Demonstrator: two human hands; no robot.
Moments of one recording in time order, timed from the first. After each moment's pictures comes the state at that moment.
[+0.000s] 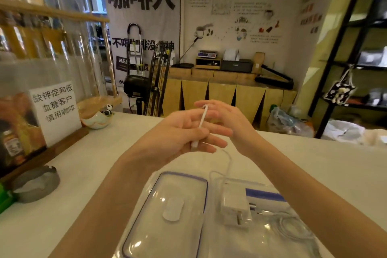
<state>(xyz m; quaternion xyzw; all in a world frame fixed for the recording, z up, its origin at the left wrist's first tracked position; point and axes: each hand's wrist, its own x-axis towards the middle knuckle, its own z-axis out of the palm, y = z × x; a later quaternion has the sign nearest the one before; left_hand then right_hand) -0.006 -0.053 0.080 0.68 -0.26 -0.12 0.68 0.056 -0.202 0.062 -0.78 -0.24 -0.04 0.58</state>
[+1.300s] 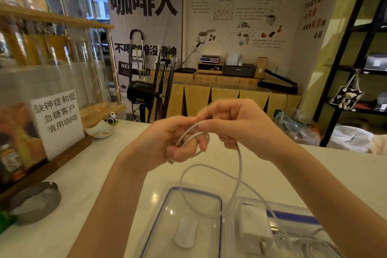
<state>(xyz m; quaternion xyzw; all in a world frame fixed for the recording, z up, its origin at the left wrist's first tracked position) 0.056 -0.004 0.065 0.62 -0.34 -0.24 0.67 0.035 -0.185 0.106 -0.77 -0.33 0.01 0.55</state>
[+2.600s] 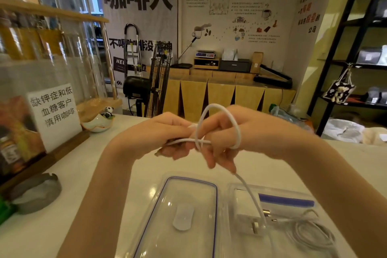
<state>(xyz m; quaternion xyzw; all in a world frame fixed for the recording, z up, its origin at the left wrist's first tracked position) 0.034 0.000 0.076 0.77 -0.36 -0.15 0.50 -0.001 -0.187 0.117 -0.81 -0.32 0.22 0.44</state>
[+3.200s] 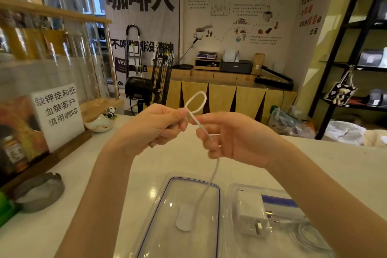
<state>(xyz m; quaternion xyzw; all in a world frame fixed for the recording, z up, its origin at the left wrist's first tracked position) 0.039 0.013 0.079 0.75 -0.27 -0.11 0.59 0.021 -0.181 0.088 -0.62 -0.21 0.28 0.70</state>
